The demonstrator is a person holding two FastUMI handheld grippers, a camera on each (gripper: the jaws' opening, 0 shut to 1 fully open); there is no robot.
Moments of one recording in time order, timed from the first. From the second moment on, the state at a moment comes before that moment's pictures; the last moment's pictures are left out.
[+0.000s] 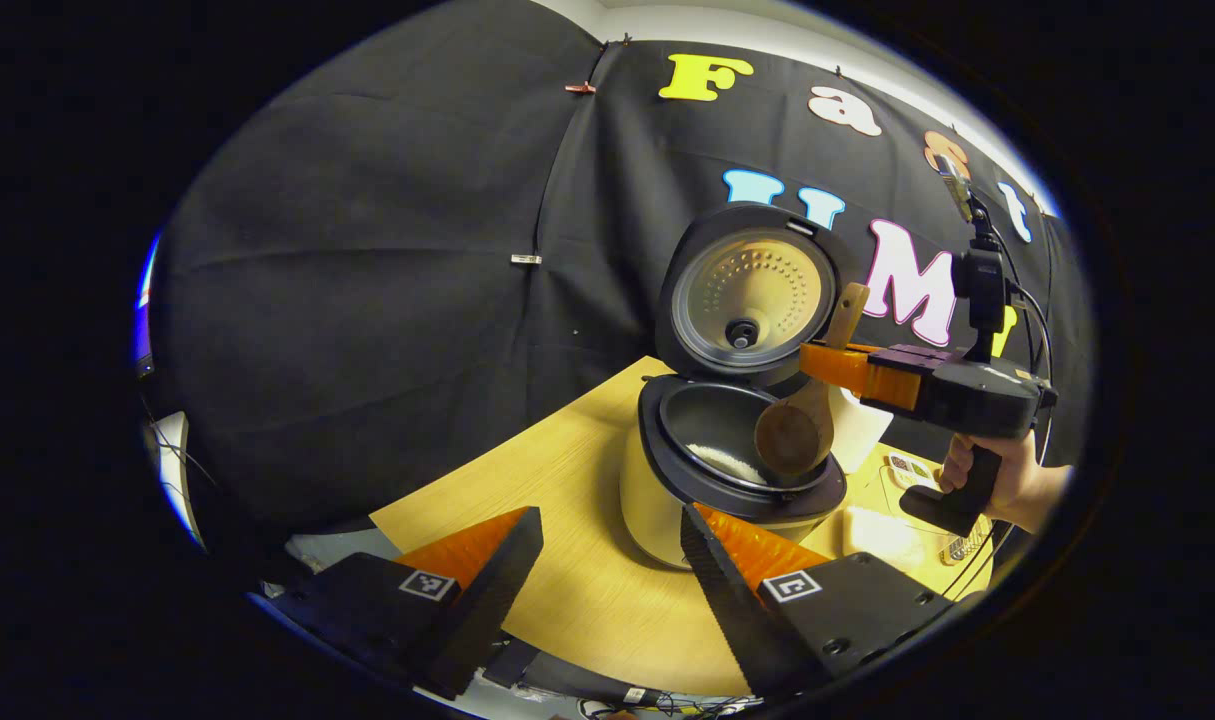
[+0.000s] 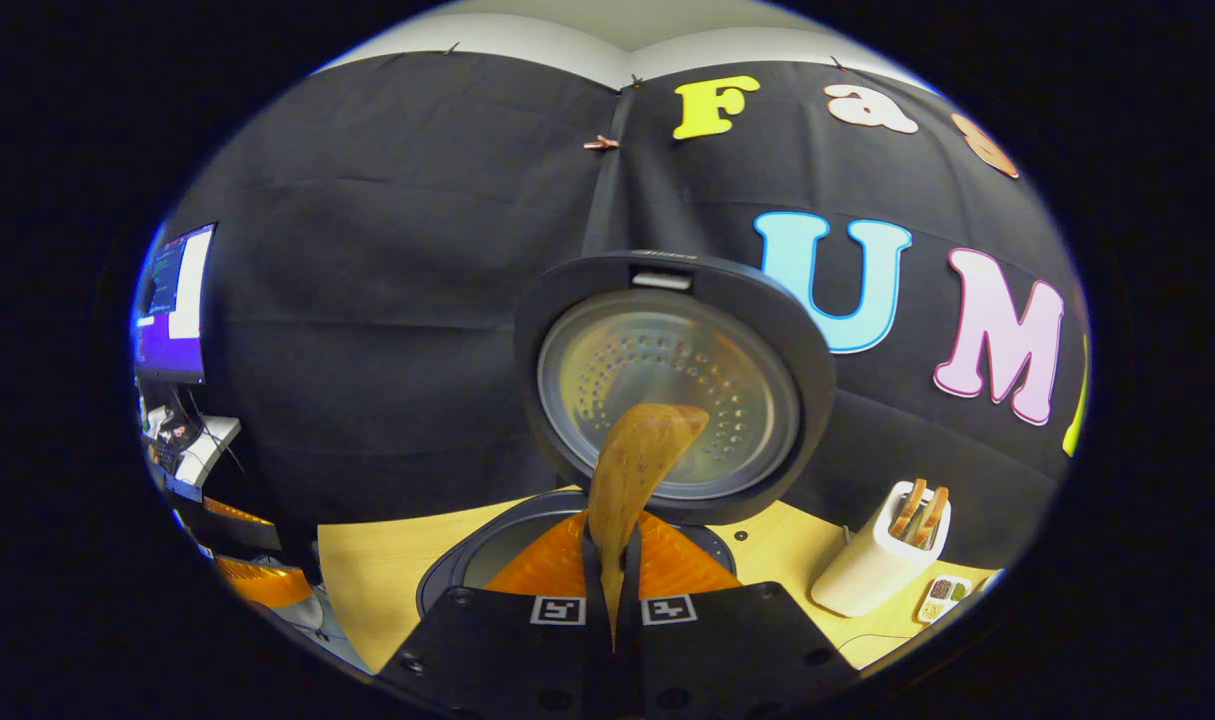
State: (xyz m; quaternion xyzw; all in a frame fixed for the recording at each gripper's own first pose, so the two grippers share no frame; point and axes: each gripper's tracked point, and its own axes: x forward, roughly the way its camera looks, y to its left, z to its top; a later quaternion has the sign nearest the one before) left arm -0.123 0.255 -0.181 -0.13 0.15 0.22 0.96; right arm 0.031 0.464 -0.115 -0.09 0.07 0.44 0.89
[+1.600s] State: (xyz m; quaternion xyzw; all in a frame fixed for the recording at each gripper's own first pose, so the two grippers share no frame) left arm -0.028 0.057 -0.113 -0.08 0.13 0.12 0.98; right arm 0.137 -0.049 -0.065 0.05 0.08 0.07 0.99
